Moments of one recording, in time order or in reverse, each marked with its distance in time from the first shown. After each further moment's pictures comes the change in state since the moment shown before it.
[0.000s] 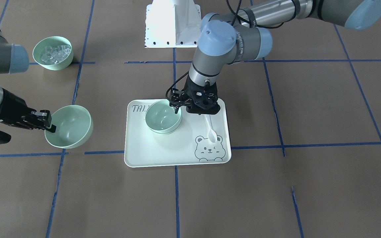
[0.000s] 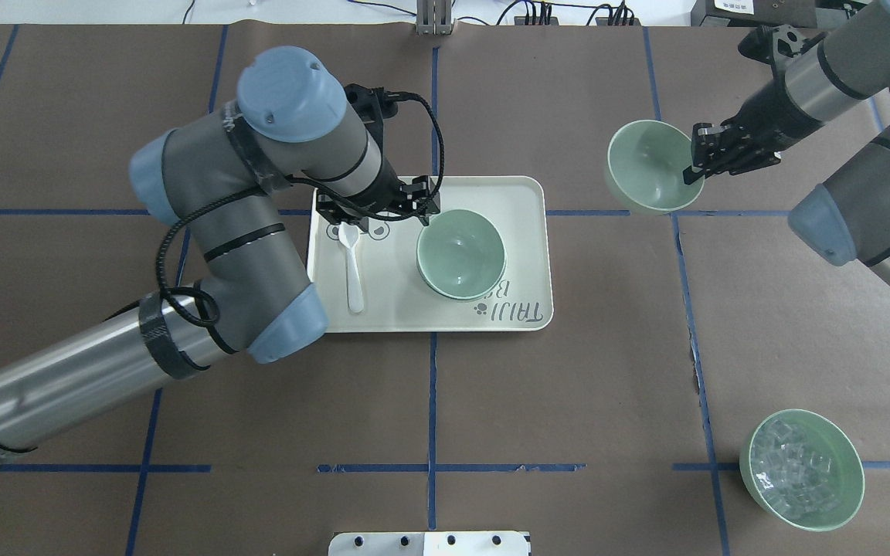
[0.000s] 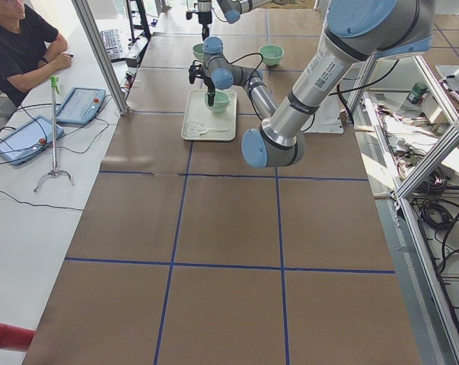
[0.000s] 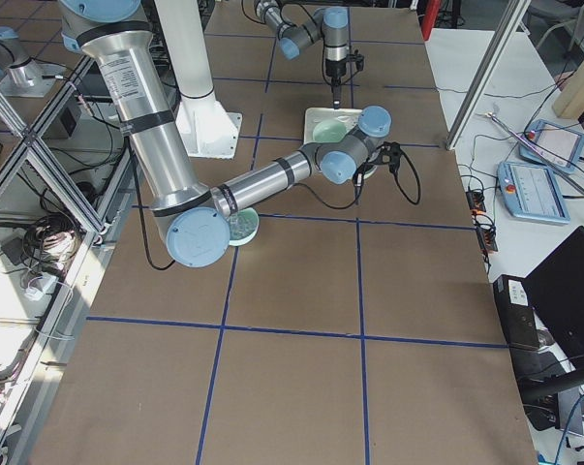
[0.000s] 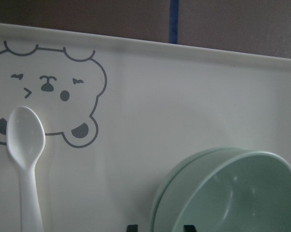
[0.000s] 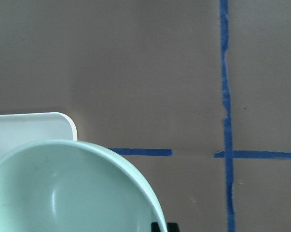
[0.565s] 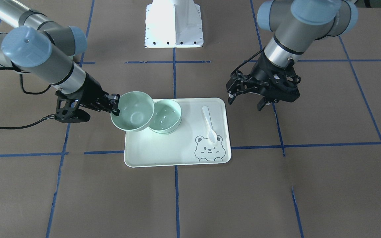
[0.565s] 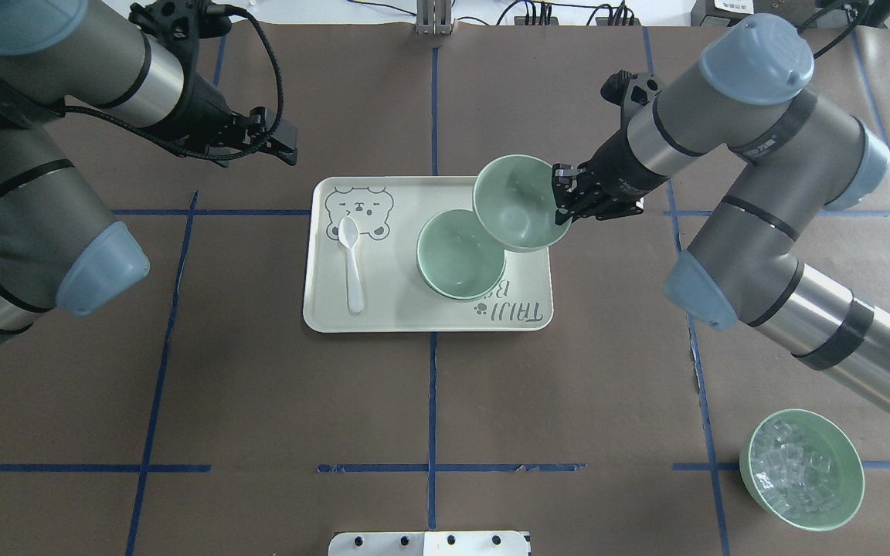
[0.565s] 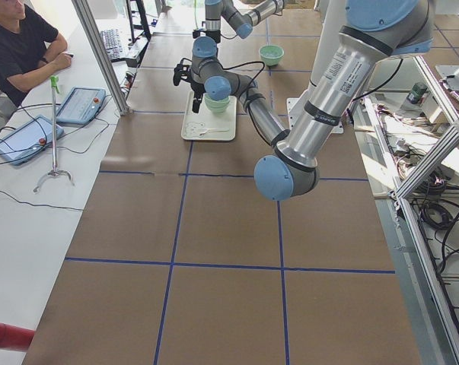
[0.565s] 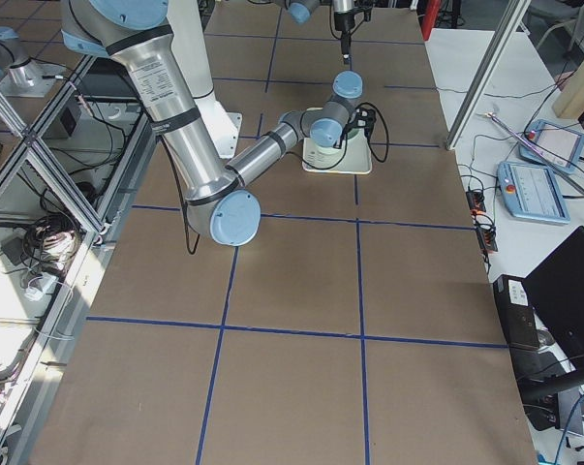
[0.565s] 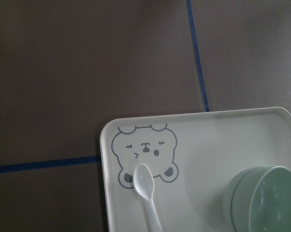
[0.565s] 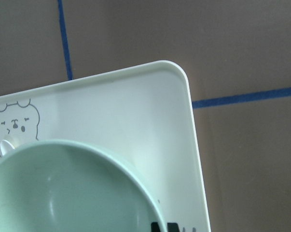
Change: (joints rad) left arm -0.204 0.216 -0.223 0.004 -0.091 0.195; right arm -0.247 0.118 0.061 -0.001 -0.187 0.311
